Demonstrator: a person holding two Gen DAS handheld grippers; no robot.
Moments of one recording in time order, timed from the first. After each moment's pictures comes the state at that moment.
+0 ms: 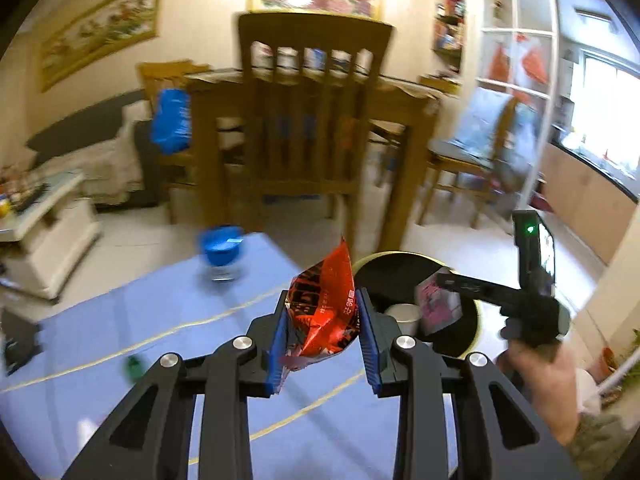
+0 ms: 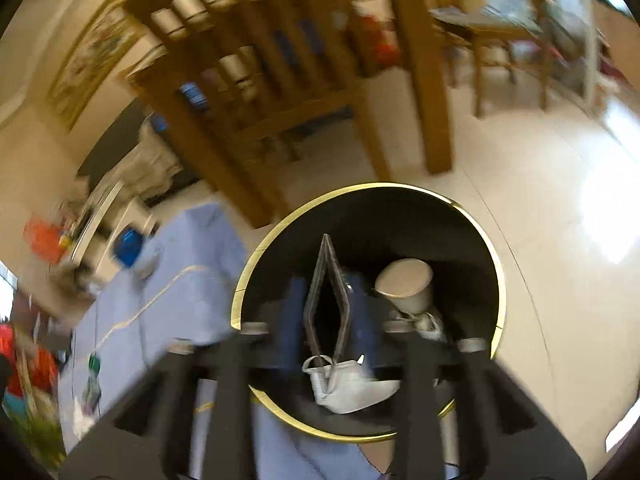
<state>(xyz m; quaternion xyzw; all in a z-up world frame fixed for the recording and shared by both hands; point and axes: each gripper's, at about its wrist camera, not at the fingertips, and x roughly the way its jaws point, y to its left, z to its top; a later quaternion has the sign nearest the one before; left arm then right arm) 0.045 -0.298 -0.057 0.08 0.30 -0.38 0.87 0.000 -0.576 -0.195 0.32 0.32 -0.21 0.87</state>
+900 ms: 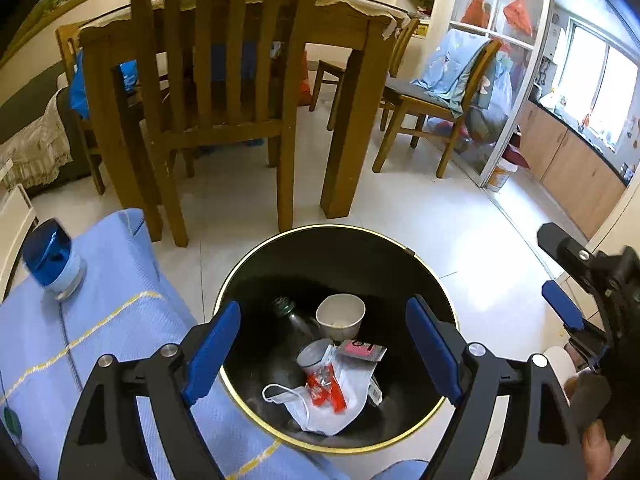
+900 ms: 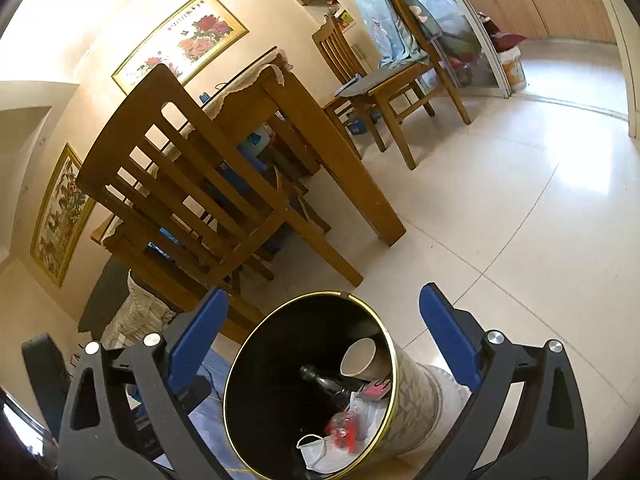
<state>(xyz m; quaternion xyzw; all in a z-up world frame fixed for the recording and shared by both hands) 0.077 -0.438 -0.122 0.11 0.38 -0.42 0.81 -0.112 -0.627 -0.178 0.40 0.11 -0.32 0.85</state>
